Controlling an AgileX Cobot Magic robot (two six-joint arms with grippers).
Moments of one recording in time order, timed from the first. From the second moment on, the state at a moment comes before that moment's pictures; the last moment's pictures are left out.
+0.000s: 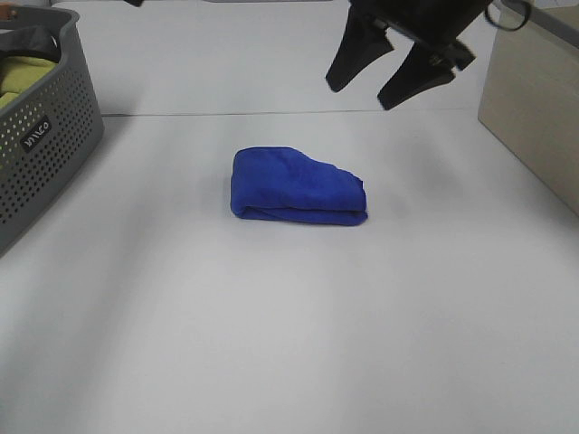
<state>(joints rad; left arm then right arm) -0.23 1.88 -1.97 -0.44 1.20 0.26 0.22 1.95 -1.76 0.60 1.21 -0.27</state>
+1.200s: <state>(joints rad) -0.23 0.54 -0.90 -0.20 1.22 0.17 0.22 0.57 -0.72 0.27 1.22 -0.15</state>
